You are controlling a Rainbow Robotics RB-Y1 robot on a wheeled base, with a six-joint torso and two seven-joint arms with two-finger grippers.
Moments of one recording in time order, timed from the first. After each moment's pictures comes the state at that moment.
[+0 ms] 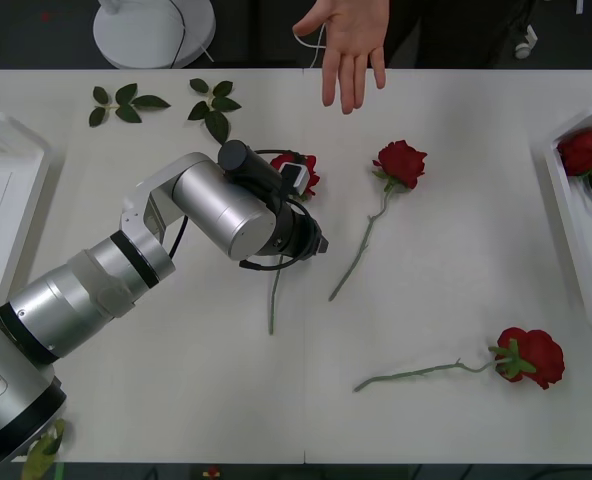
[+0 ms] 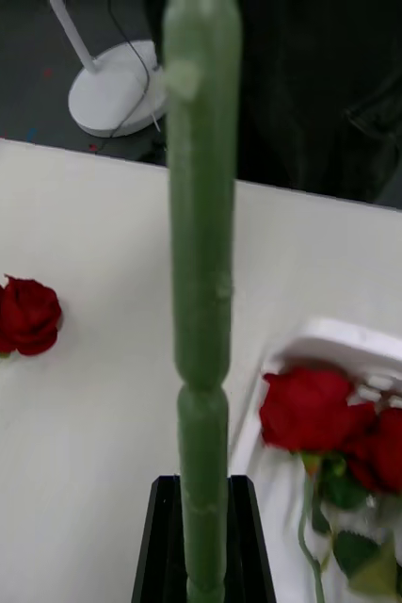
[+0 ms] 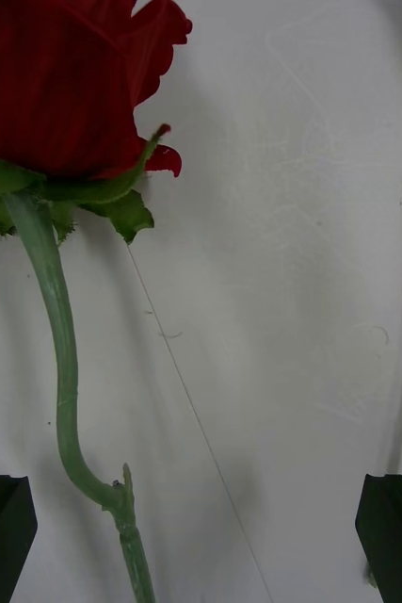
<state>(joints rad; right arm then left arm) -0.53 -1.25 0.14 -1.00 -2.06 1.01 2.57 -0.77 0.36 -0.73 -1.32 0.65 1.03 -1.15</state>
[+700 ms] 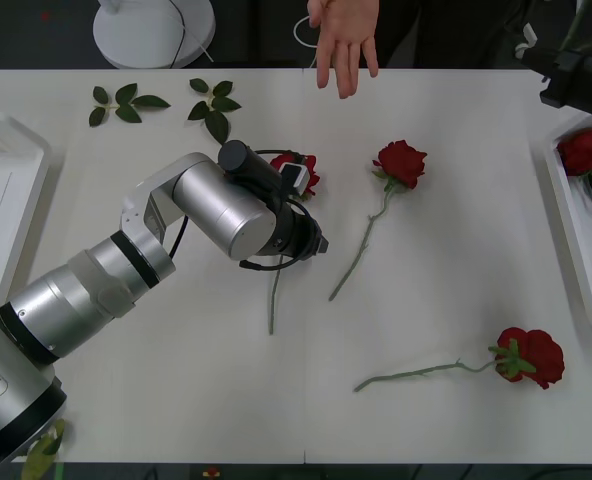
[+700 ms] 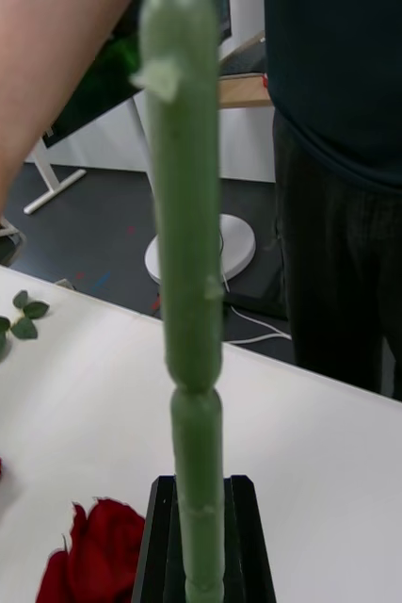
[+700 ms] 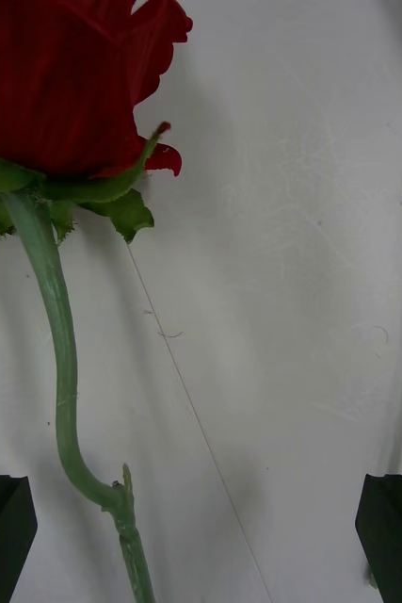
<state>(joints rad) -0.61 -0.89 0.14 -1.17 -2.04 0.69 2.67 -0.77 0.36 -0.73 -1.32 0.65 1.03 -1.15</state>
